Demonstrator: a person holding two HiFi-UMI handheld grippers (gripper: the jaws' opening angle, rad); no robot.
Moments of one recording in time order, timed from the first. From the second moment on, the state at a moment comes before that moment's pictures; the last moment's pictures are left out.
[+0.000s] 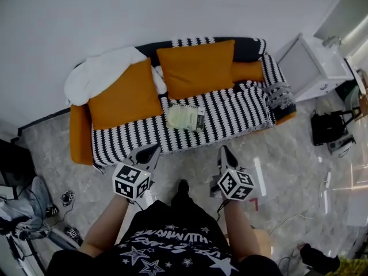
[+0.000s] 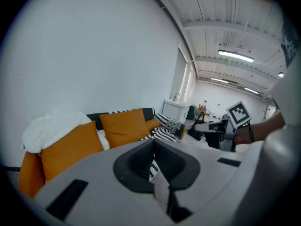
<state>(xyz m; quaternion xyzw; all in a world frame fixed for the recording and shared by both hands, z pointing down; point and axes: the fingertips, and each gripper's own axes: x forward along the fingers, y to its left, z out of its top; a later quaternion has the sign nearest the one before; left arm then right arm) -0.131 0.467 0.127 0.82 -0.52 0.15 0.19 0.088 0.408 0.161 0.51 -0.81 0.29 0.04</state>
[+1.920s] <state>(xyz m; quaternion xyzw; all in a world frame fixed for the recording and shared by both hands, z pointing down) -0.194 0.214 0.237 0.85 -0.41 0.19 0.28 0.048 0.199 0.292 0.55 -0.72 0.39 0.15</state>
